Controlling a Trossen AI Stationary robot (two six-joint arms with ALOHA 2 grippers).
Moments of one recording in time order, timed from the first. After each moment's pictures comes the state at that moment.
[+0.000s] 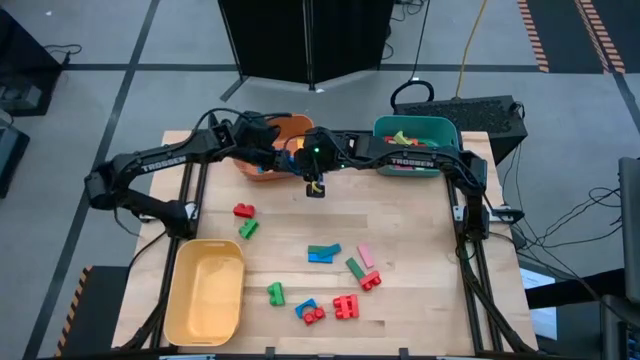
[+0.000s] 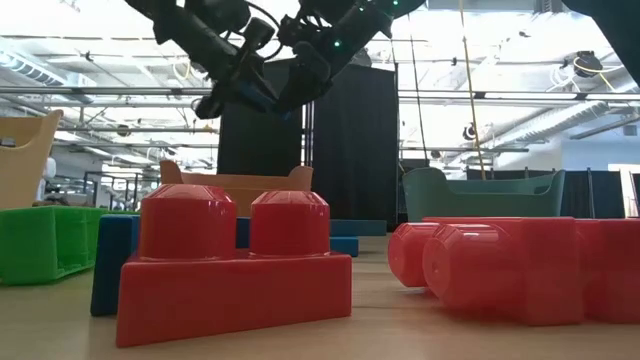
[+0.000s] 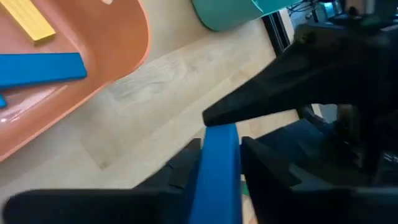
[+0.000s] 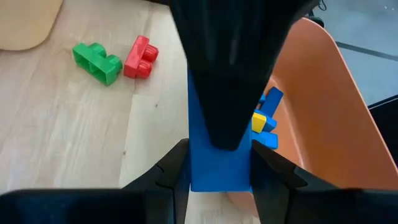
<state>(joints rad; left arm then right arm) 0.50 1.32 1.06 -0.46 0.36 -0.77 -0.24 1.97 1.77 -0.52 0.00 -0.31</state>
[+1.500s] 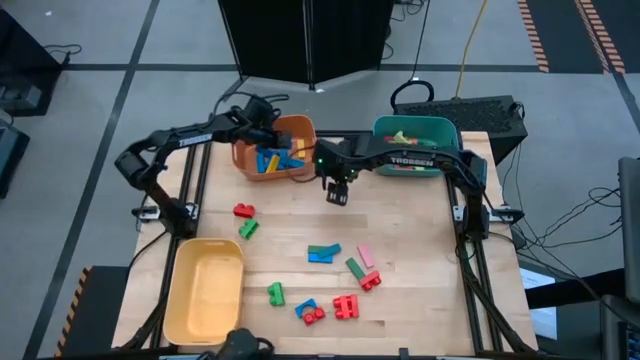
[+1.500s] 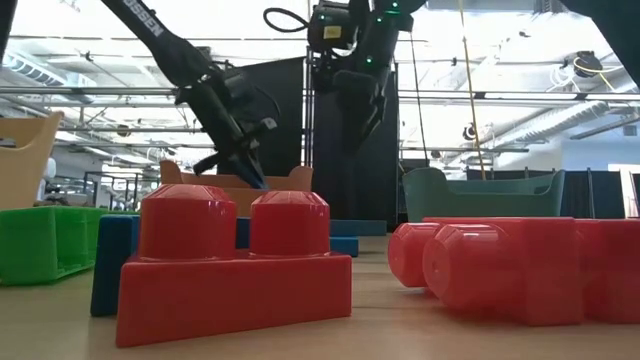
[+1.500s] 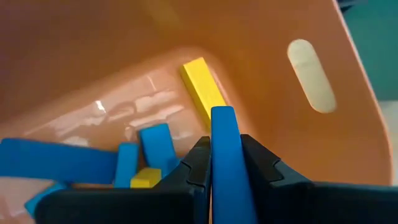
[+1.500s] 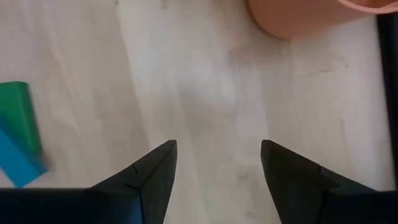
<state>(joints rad) 0.81 1.63 1.06 -0.34 0.23 -0.53 -0.24 1.97 1.77 -1.05 0.07 -0.02</state>
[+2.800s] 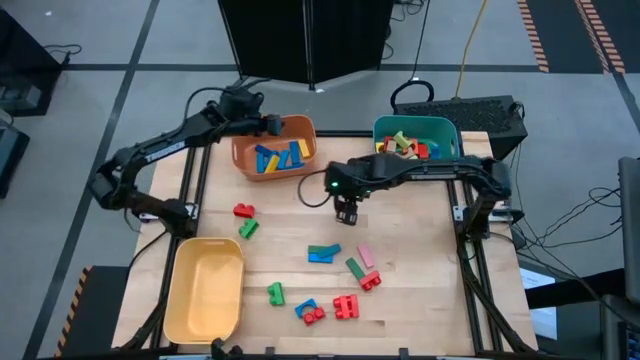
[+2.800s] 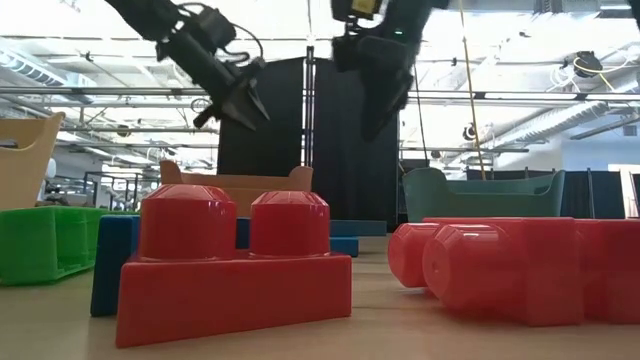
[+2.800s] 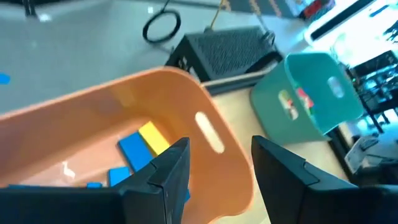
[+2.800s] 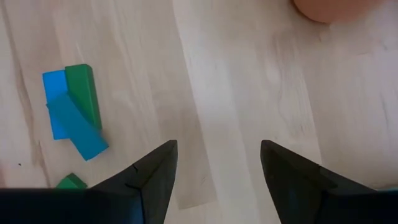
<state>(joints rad) 0.77 1.36 1.06 -0.30 0.17 -0.59 -0.11 1.79 1.55 -0.95 0.08 0.13</state>
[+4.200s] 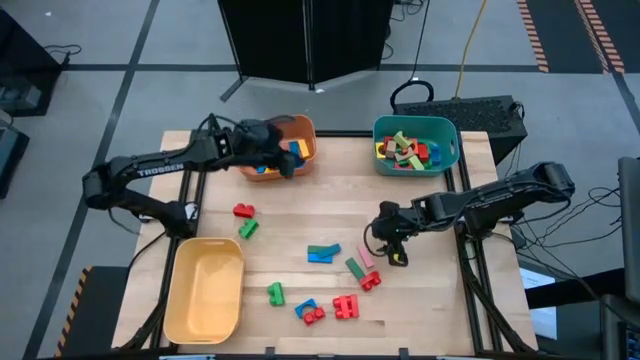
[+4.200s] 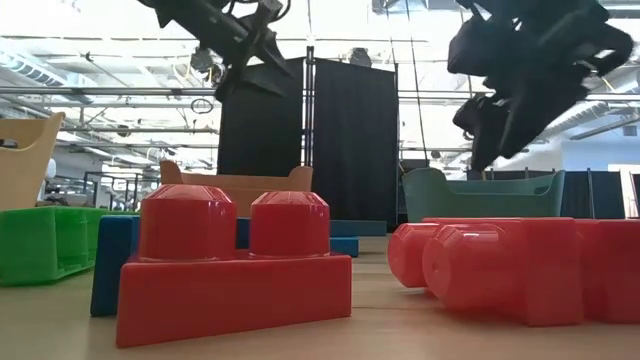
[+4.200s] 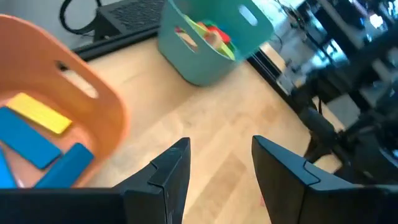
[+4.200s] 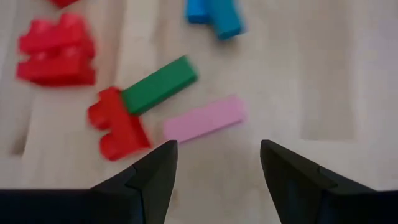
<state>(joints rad) 0.38 1.30 1.06 -0.29 0.08 -0.58 0.17 1.30 0.78 -0.50 -0.06 0.18</state>
